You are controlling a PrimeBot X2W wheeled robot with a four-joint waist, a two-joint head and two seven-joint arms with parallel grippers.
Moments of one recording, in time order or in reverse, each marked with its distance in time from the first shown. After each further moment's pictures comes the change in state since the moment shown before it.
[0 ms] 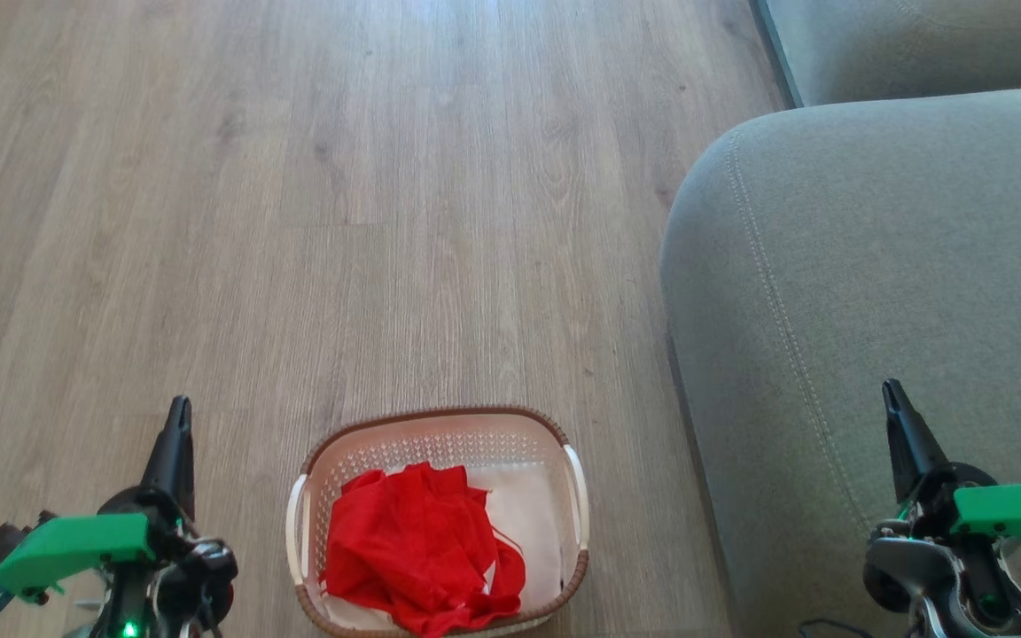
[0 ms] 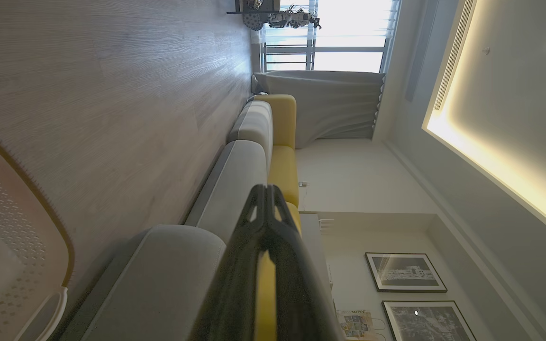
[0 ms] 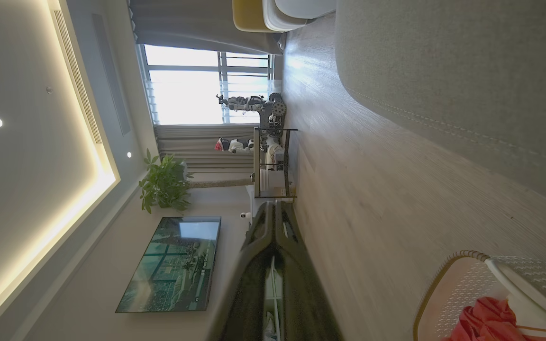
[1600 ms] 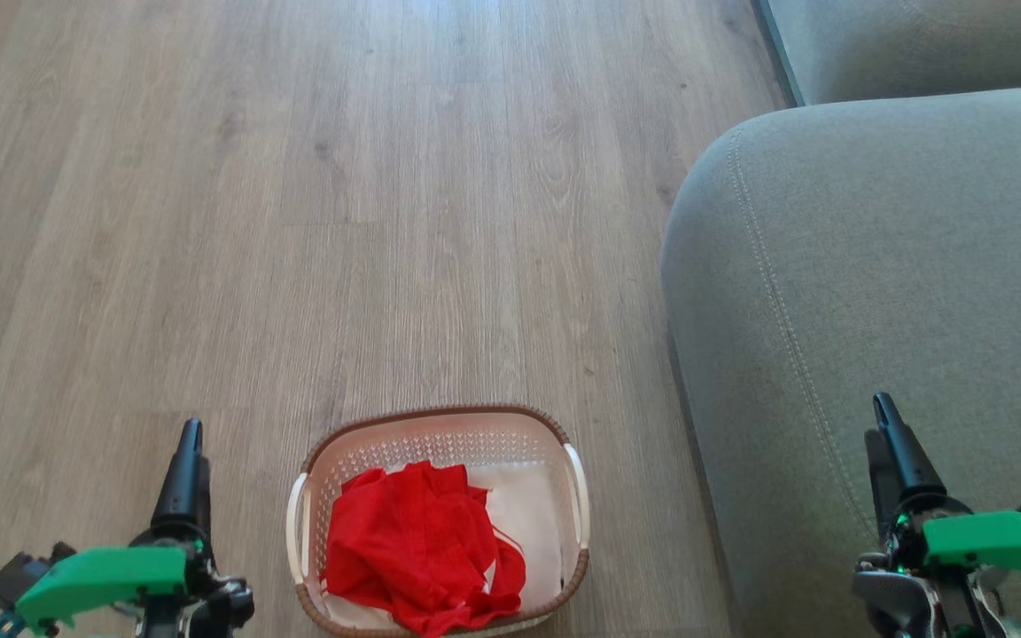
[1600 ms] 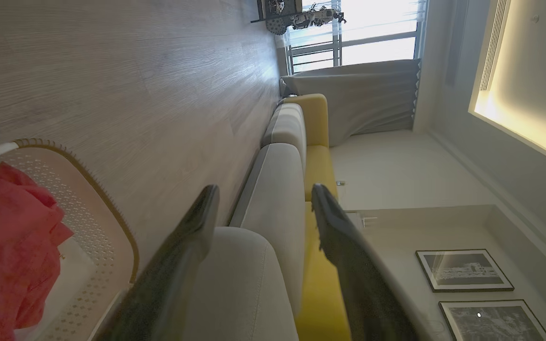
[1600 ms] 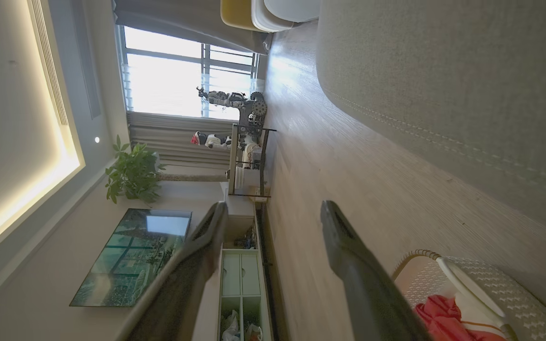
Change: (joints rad) left arm 0.062 -0.012 -0.032 0.008 0.148 0.001 -0.074; right arm 0.064 0.001 0.051 -0.027 -0.110 0.001 -0.074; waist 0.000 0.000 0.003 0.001
